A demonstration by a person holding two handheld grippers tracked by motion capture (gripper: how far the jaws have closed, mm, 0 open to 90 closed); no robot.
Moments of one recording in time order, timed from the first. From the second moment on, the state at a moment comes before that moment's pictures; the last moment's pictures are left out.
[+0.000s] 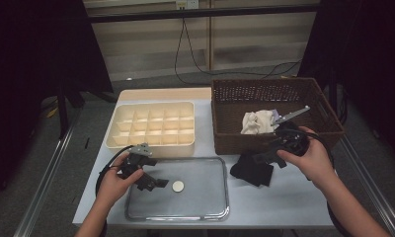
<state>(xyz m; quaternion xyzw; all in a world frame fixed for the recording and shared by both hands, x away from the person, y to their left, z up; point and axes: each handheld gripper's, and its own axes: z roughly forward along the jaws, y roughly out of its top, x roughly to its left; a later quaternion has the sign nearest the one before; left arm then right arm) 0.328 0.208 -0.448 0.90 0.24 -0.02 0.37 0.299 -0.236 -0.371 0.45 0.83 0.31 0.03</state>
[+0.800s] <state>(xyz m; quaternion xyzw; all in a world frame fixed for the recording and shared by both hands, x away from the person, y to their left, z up) 0.329 0.206 -0.449 0.90 0.24 -0.02 0.36 0.295 -0.231 -0.411 0.46 0.83 0.31 0.02</state>
